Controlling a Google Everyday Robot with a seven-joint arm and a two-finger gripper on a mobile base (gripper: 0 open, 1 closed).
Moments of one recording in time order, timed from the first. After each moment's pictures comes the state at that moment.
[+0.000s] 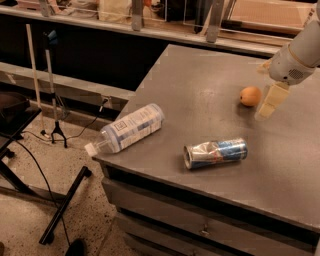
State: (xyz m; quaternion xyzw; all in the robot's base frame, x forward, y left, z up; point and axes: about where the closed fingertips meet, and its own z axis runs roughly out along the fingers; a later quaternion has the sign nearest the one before) arm 0.621 -0.282 0.852 -0.61 0.77 0.06 0.20
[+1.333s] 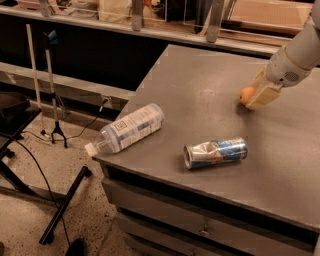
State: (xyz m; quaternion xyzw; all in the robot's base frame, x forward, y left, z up) arm 0.626 -0.277 0.844 -0.60 0.77 0.06 0.20
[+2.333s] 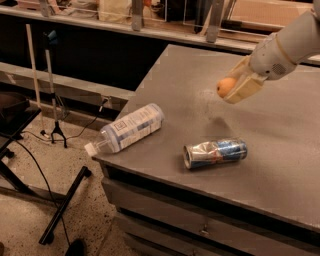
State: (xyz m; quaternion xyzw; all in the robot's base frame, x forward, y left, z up) arm 0.609 -0.196 0.893 -0.63 0.71 0.11 0.30
